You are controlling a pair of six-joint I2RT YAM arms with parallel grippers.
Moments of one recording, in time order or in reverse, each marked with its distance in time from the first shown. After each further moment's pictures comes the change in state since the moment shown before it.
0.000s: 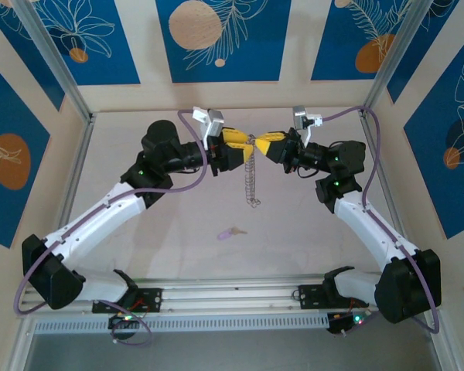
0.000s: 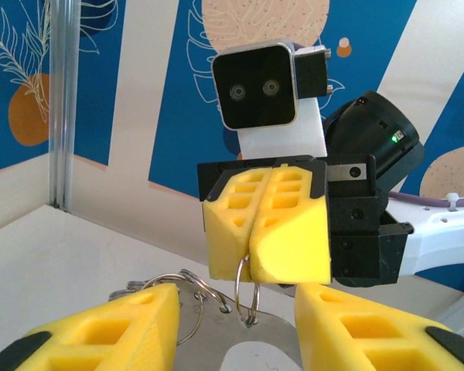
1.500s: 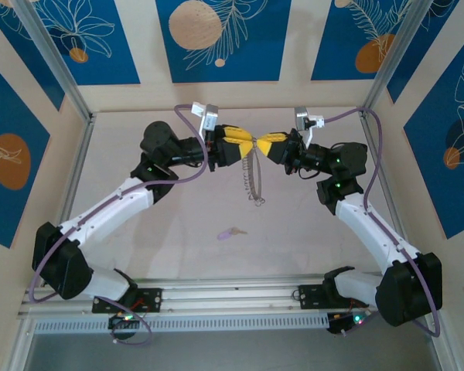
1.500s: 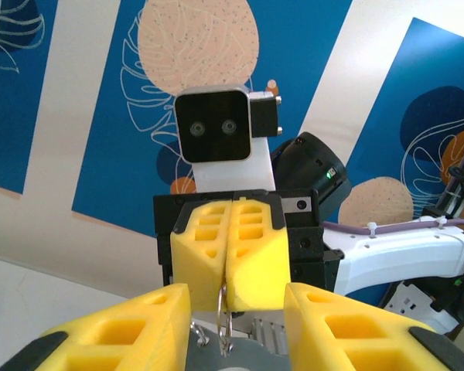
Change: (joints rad) left arm 0.062 0.084 -0.055 0.375 0.219 -0.279; right arm -0.009 -0.022 -0.011 -0.008 0.006 0.000
